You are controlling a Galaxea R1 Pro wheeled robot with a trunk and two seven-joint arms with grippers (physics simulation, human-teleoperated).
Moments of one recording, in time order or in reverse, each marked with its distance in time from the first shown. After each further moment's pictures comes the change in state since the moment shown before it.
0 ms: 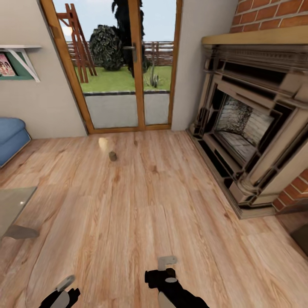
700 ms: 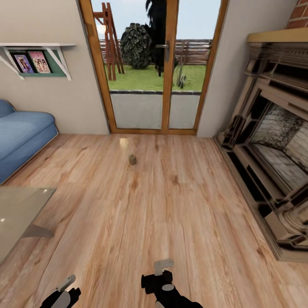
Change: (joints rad) left arm 0.000 -0.005 -0.003 0.000 0.000 -0.011 0.000; right arm 0.008 0.003 0.091 0.011 -0.001 -0.053 -0.001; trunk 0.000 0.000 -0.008
